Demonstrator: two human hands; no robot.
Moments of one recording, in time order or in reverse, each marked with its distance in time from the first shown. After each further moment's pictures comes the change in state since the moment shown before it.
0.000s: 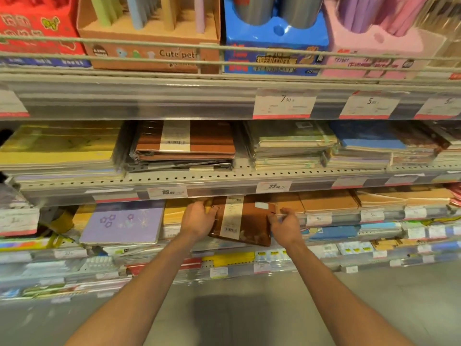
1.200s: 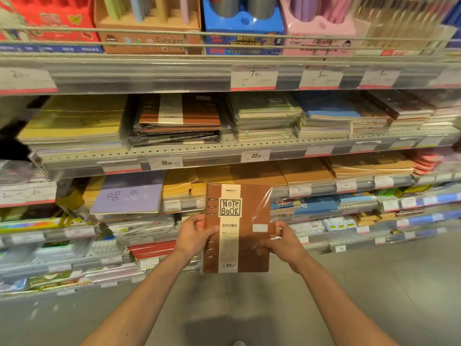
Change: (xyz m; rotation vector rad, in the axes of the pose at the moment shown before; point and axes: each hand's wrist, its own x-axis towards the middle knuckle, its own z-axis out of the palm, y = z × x) left_hand -0.143 -0.028 0.009 -0.483 -0.119 -0.097; right_hand -0.123 0.076 -0.040 0.182 -0.262 -0.001
